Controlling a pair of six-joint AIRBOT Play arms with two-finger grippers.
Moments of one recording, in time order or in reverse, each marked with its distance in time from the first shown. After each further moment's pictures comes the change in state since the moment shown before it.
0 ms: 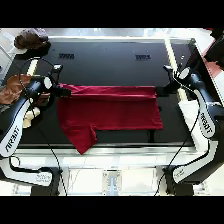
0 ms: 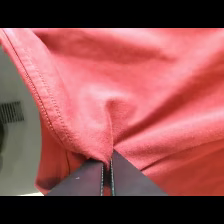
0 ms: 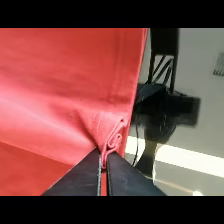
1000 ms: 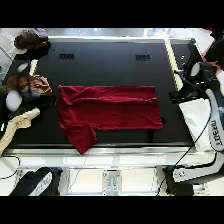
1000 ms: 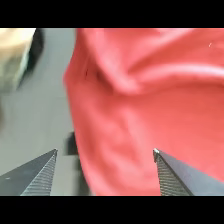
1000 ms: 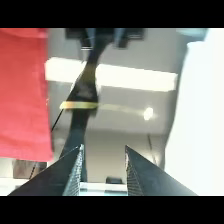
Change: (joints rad) left arm 0.032 0.733 -0.364 0.003 -0.198 -0.345; right arm -0.037 0.198 0.029 -0.333 0.400 0.108
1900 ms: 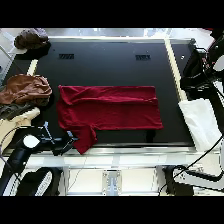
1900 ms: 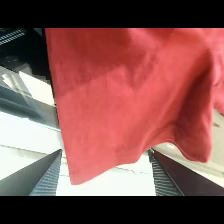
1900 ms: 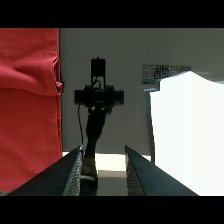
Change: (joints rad) left arm 0.076 0.169 -0.659 -0.644 0.007 -0.114; right arm -0.020 0.217 0.001 0.069 -0.153 0.023
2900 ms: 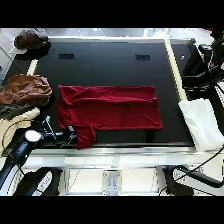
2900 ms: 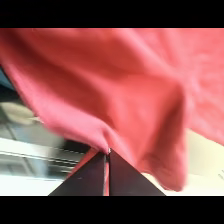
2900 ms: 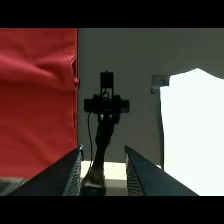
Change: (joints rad) left arm 0.000 -0.102 0.039 -0.120 0.138 0.196; right arm -0.012 0.116 -0.045 0.045 0.042 0.000
